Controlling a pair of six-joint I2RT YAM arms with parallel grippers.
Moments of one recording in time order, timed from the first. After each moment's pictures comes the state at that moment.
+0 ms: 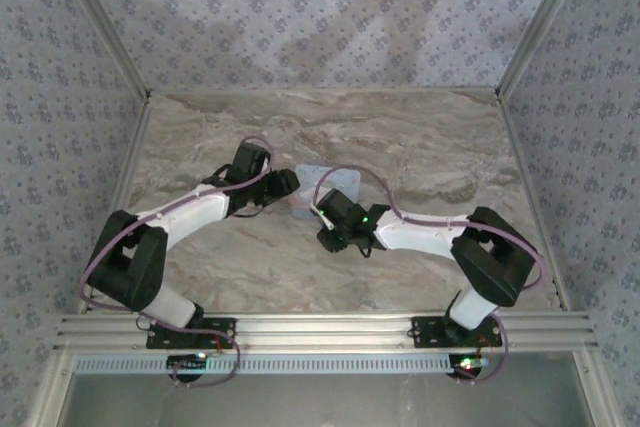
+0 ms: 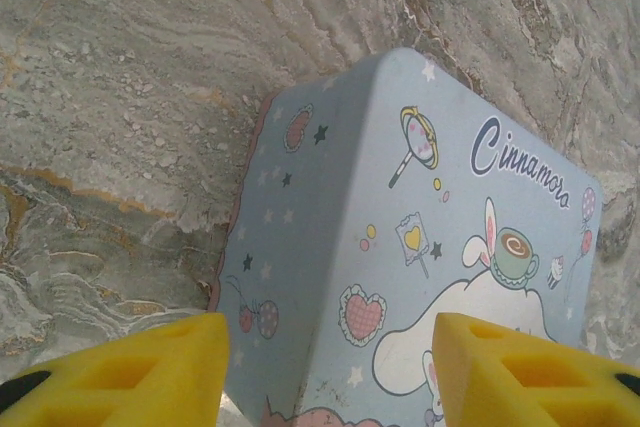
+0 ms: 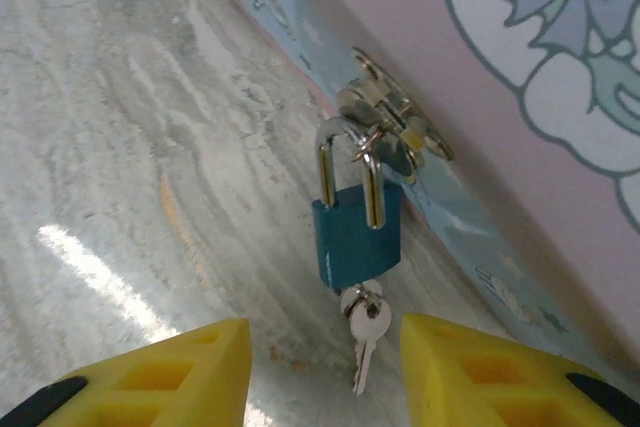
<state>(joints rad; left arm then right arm) -0.50 1.52 0.88 -0.18 0.23 -0.85 0.93 1.62 0.88 -0.30 0.13 0.14</state>
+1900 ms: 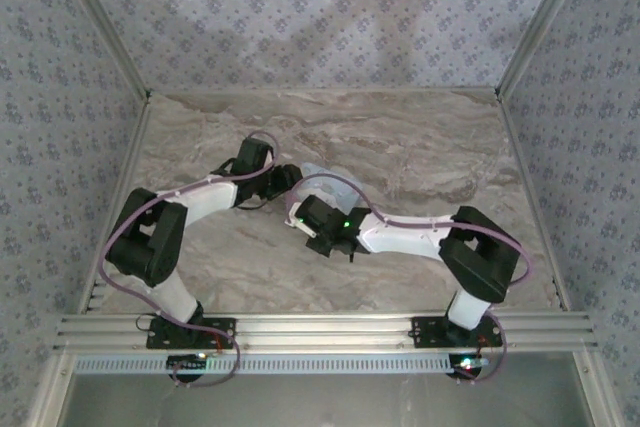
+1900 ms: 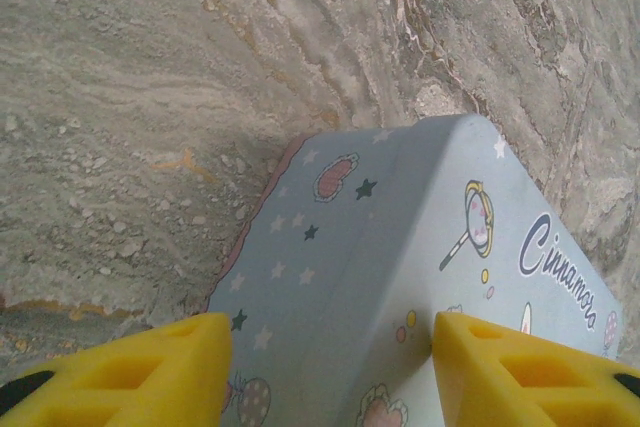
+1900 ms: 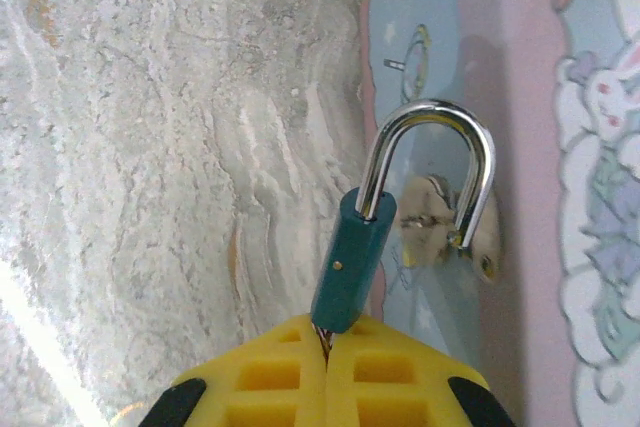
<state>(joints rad) -0.45 1.68 0.94 -0.08 0.32 -0.82 1.04 1.67 0.99 -0.34 0.25 -0.18</state>
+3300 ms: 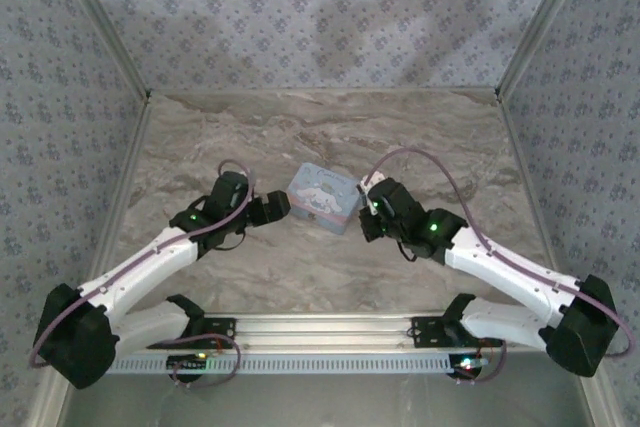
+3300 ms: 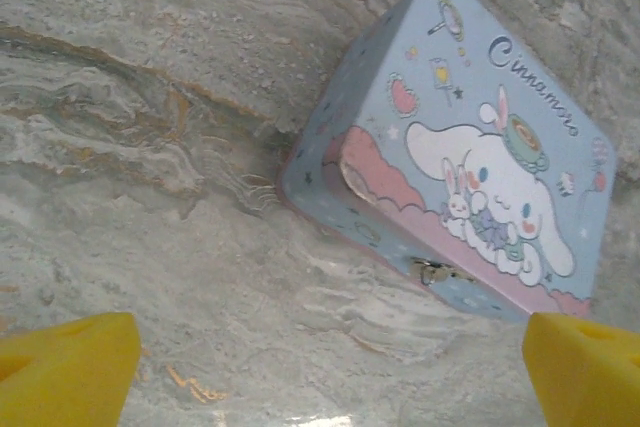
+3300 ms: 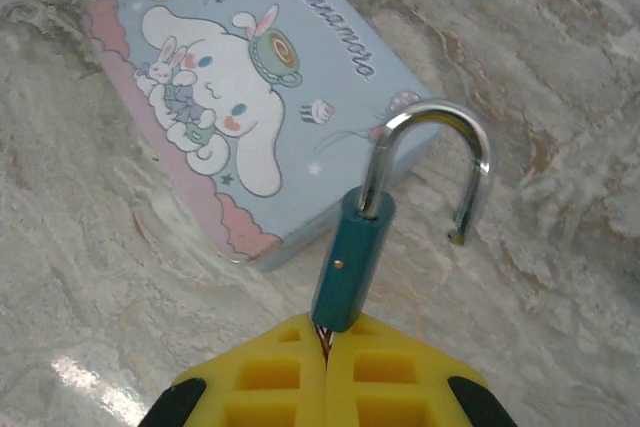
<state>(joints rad) -0.61 1.07 0.67 -0.37 0.00 -0.77 0.79 1.07 0.81 -0.56 0.20 0.25</state>
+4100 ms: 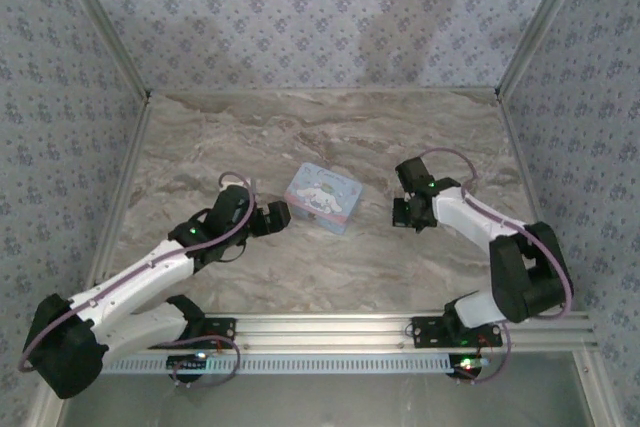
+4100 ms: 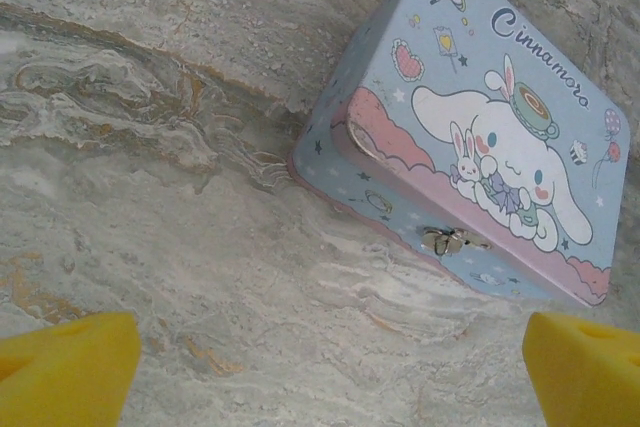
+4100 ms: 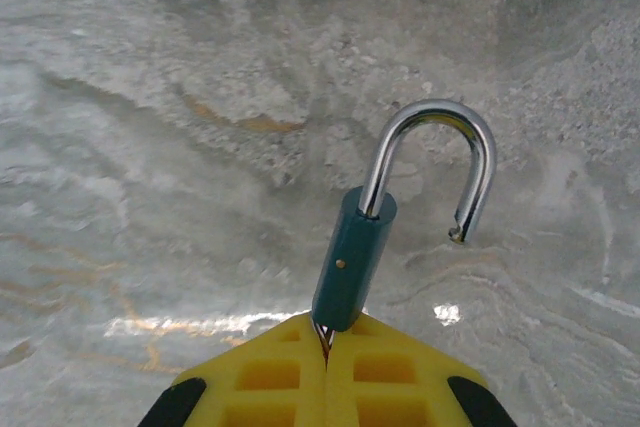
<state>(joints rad) -0.69 0.99 0.61 -0.37 -0.10 -0.79 0.36 1.45 0.82 -0.65 0.07 0.41</state>
